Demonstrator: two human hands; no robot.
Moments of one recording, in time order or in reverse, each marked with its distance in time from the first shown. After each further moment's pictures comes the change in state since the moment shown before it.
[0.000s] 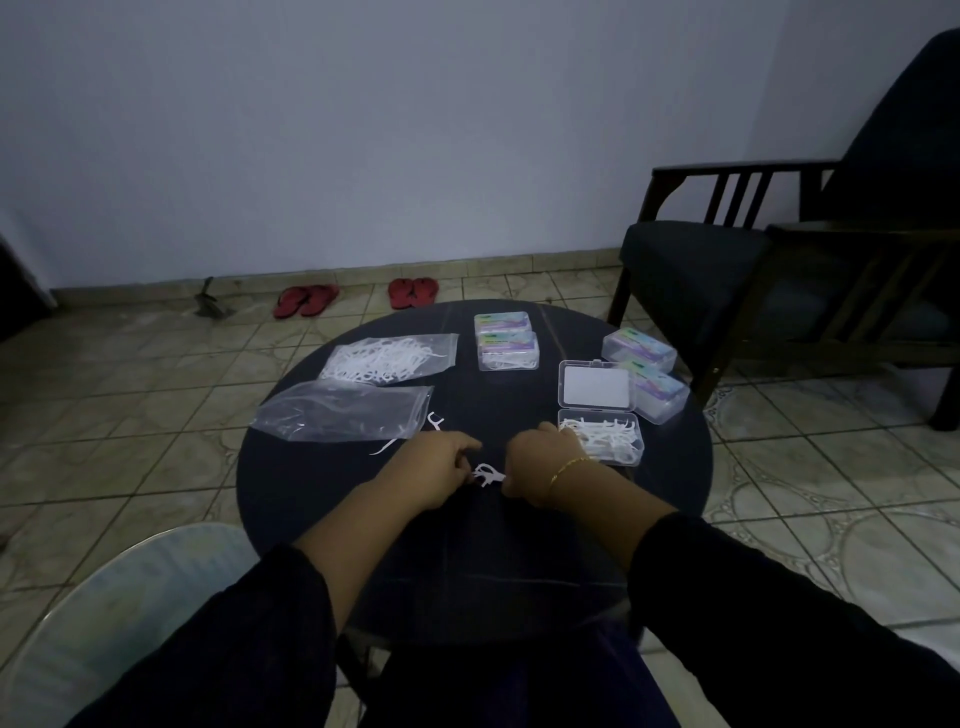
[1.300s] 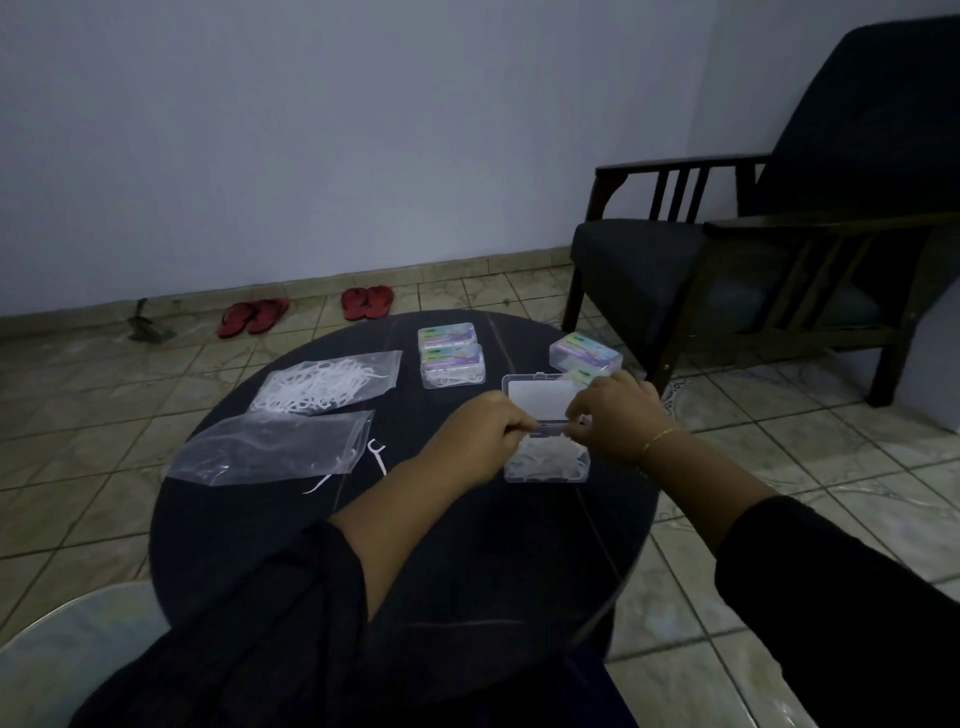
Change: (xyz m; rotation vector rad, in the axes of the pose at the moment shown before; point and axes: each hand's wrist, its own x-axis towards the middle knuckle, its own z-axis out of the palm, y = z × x) left_hand 0.049 0.103 0.001 0.020 0.120 0.392; right_hand -0.024 0.128 -0.028 0.056 0.260 0.194
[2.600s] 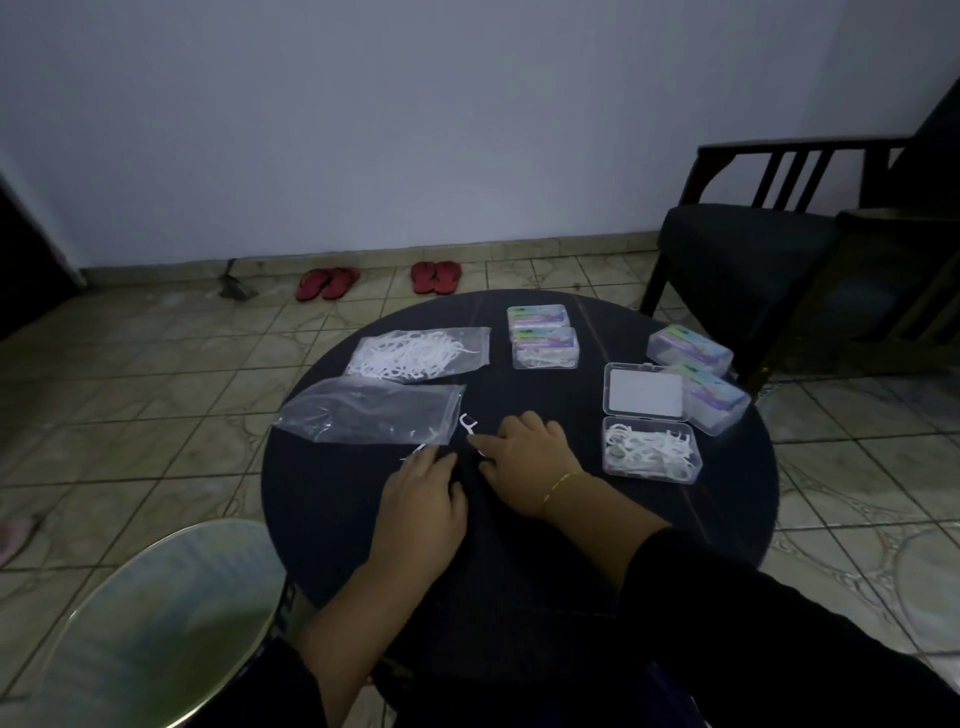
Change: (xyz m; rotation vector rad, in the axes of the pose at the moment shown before) left_hand -0.132 -0.094 0.017 0.145 0.287 -0.485; right_hand 0.013 -0.169 0.056 0.029 -0.095 -0.349
